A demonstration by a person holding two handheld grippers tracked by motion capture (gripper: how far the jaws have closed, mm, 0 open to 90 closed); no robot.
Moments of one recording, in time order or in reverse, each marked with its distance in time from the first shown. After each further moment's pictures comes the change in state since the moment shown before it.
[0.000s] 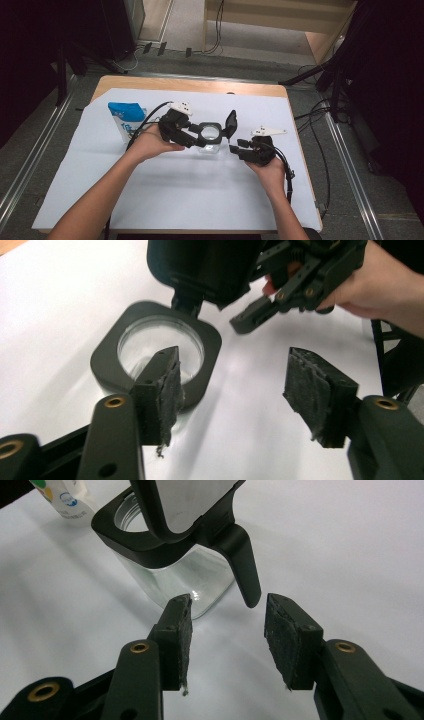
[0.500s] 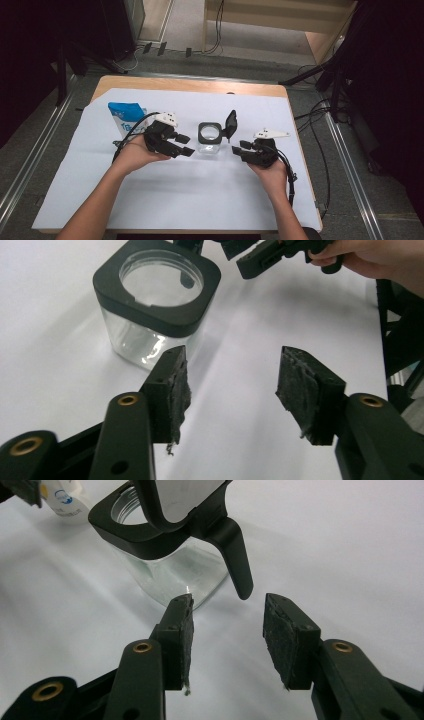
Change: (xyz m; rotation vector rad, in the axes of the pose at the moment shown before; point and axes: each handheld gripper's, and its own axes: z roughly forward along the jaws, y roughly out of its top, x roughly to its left) left arm -0.004 -0.038 -0.018 0.025 0.006 -0.041; right arm -0.001 -0.005 -0.005 -0.010 -0.026 -0.013
